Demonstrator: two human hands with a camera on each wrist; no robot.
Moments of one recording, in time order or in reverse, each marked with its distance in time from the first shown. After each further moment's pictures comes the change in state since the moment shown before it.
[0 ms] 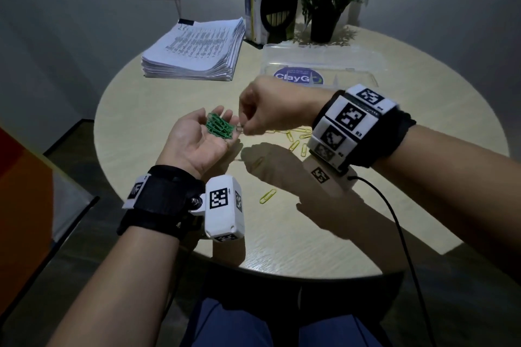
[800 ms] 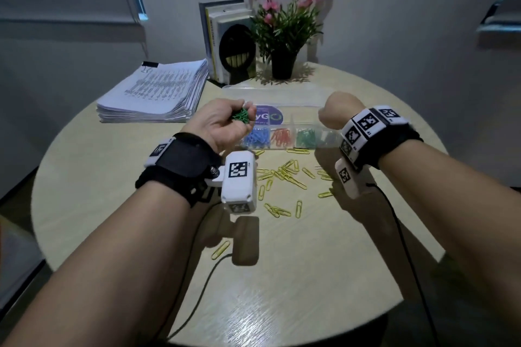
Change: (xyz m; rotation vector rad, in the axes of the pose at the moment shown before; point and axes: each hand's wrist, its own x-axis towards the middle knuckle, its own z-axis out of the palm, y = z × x) left_hand 0.048 -0.038 0.128 0.313 -0.154 -0.107; right_hand -0.036 0.167 -0.071 -0.221 0.288 0.834
